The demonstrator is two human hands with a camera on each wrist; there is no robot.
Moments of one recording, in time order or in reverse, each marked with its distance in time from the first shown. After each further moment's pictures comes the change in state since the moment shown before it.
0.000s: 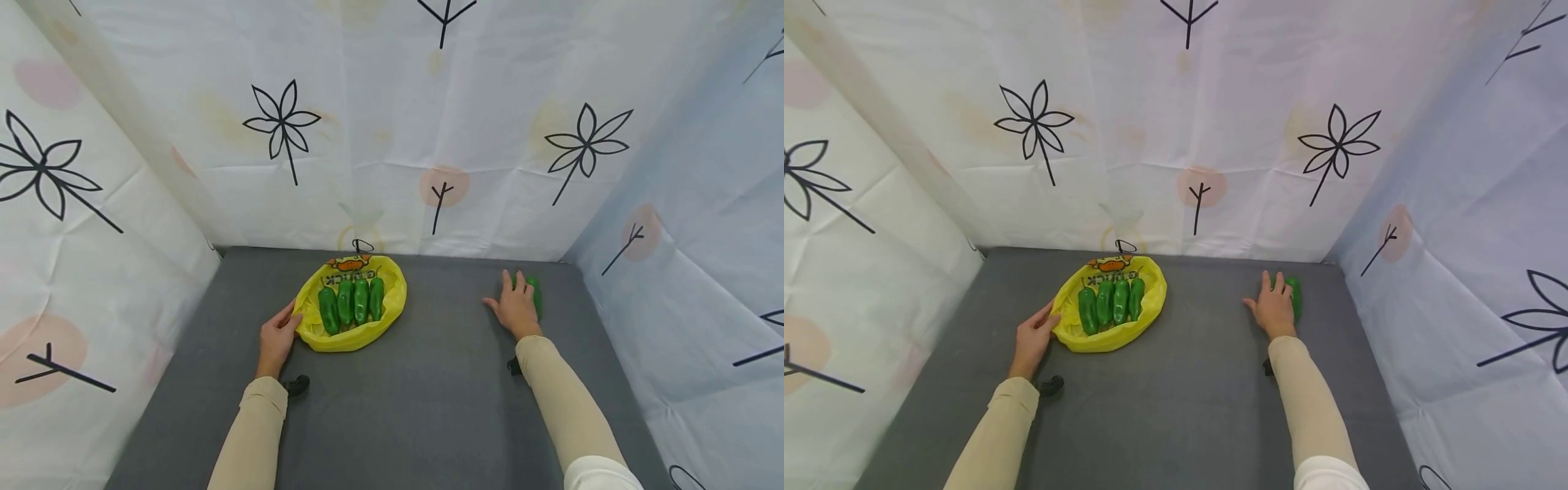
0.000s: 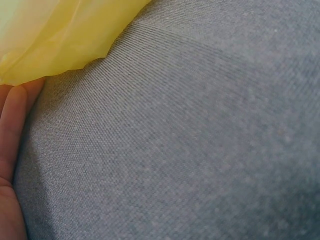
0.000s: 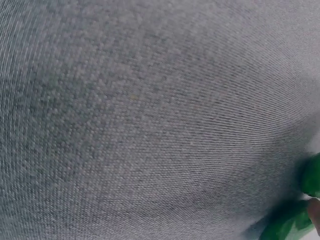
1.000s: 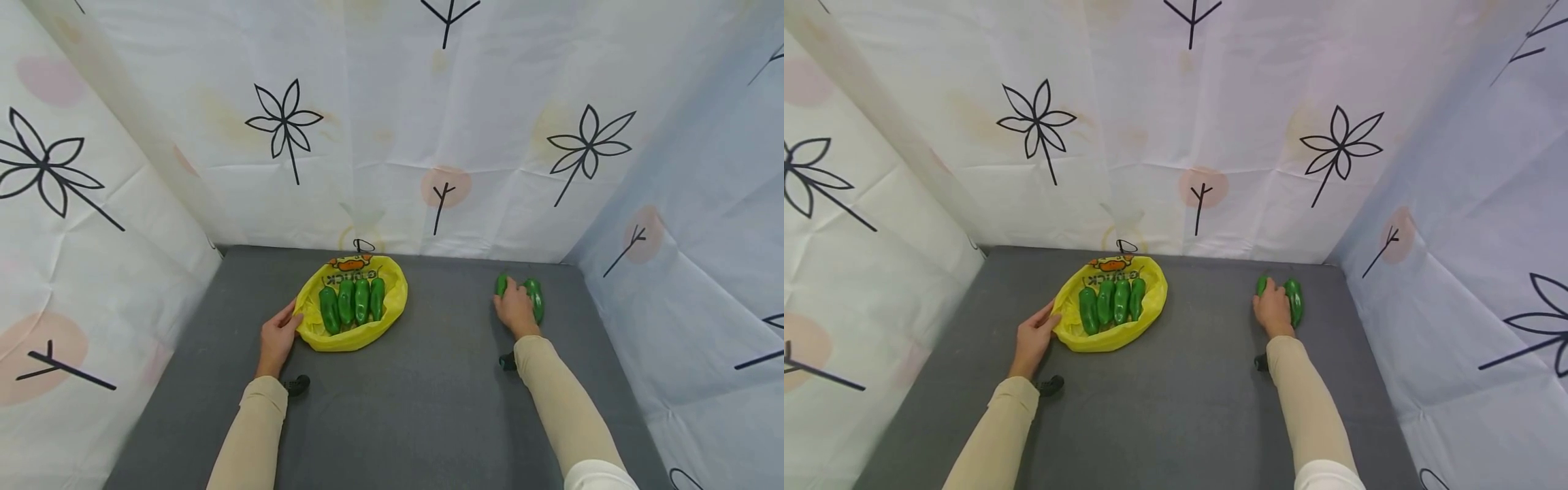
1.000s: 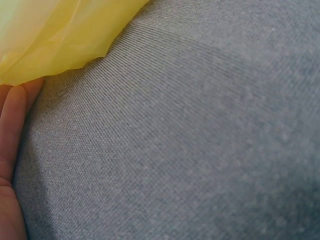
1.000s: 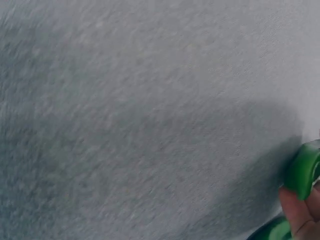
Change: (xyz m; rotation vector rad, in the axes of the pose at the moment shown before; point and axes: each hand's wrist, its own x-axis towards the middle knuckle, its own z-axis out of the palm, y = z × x) left_hand 0.002 -0.003 0.000 0.002 0.009 0.001; right_hand 0.003 -0.006 -0.007 0.252 -0.079 0.149
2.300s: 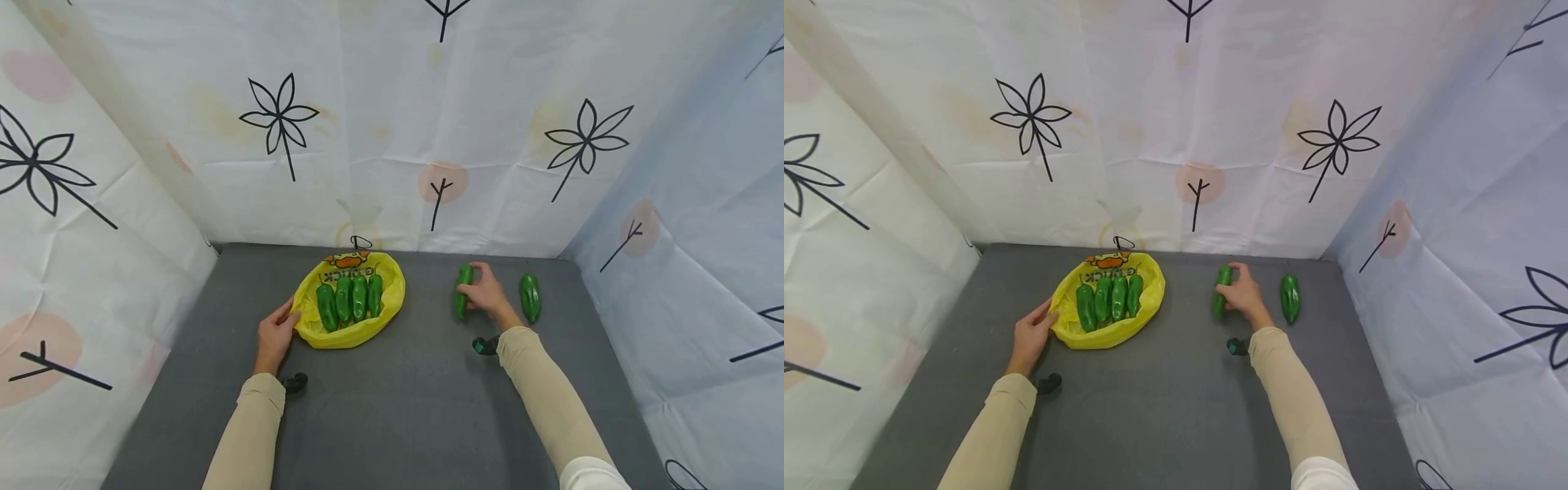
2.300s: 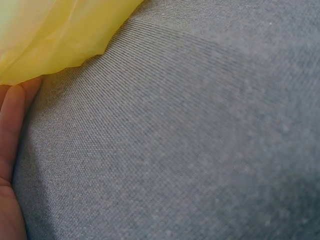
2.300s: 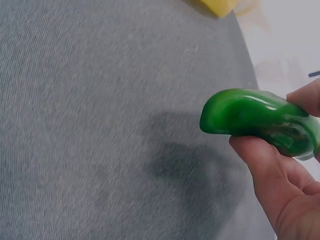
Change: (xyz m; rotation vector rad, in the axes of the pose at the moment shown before) left_hand 0.000 0.003 -0.001 0.003 -0.018 -0.005; right_hand -0.002 -0.058 0.001 0.516 -0.173 -0.040
